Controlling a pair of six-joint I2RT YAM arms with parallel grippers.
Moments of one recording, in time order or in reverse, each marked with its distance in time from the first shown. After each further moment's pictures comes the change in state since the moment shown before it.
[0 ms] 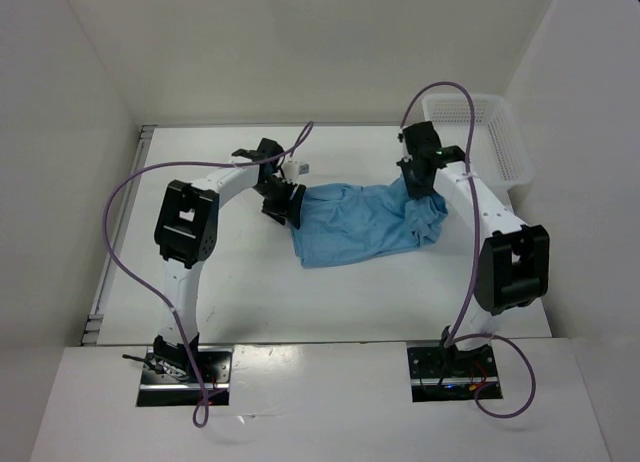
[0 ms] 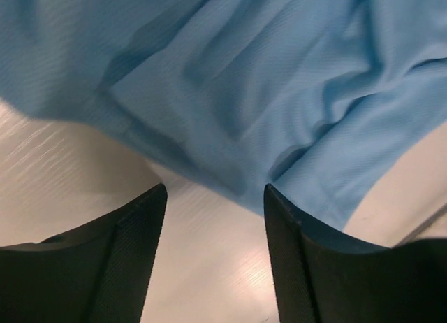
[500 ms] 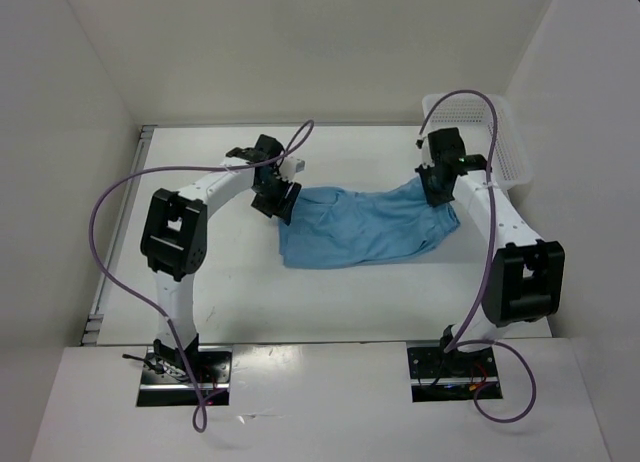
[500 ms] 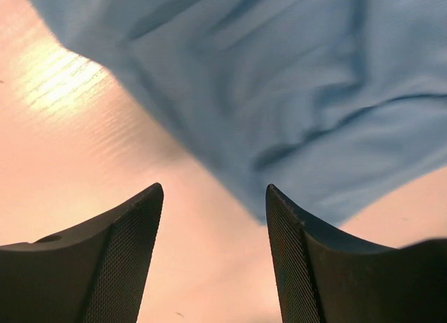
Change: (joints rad) left arm -0.043 -0.176 -0.073 -0.008 -0.217 0.003; right arm -0.103 -0.097 -0.123 0.010 -0.096 -0.091
